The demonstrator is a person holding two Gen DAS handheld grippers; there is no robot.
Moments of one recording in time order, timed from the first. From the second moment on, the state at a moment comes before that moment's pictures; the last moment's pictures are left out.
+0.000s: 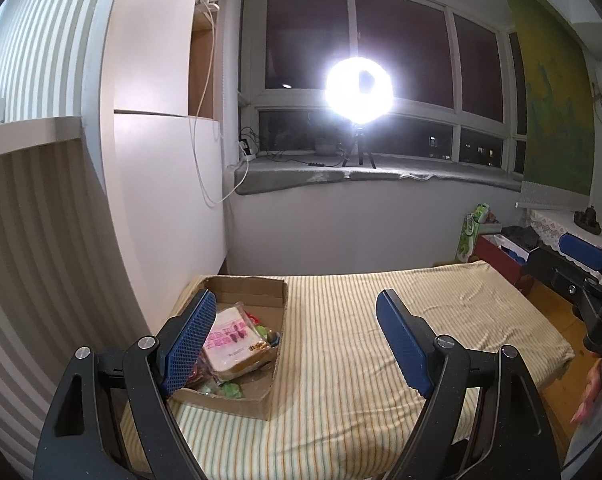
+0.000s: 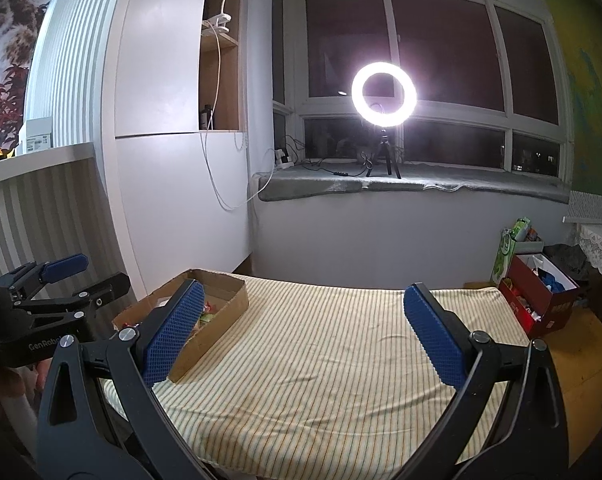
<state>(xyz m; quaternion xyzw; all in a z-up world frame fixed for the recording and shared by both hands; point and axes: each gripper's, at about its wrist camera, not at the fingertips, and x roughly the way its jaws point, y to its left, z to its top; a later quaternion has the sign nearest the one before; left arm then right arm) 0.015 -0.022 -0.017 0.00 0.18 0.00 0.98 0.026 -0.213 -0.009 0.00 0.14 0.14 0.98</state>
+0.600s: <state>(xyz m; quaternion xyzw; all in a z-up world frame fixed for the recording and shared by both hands) 0.017 -0.025 -0.019 0.00 0.18 0.00 0.98 0.030 -0.215 -0.010 0.00 0.14 0.14 0.98</state>
